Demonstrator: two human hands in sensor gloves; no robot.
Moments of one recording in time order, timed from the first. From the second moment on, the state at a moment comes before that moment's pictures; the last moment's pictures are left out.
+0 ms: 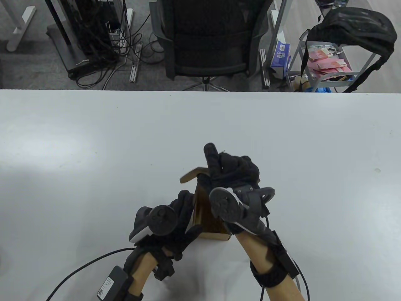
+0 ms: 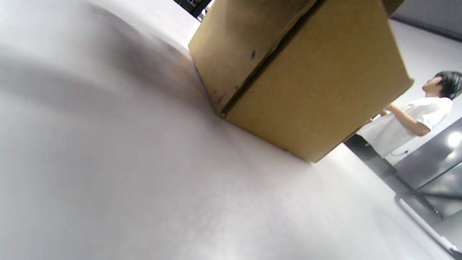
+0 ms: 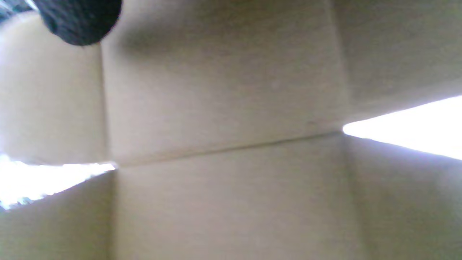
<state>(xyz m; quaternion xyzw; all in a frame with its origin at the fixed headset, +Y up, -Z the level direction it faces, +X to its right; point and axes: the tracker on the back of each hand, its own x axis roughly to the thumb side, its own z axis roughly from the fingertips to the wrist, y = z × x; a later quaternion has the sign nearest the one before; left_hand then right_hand) -0.125 -0.745 -0.198 -0.17 -0.25 0.29 0.91 0.055 -0.565 -0.228 0.08 -0.22 0.97 0.09</state>
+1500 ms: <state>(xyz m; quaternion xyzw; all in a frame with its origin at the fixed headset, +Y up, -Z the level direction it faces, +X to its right) -0.127 -0.747 -0.196 -0.20 -0.22 0.29 0.91 0.095 -0.677 -0.243 0.00 0.19 0.97 0.14</state>
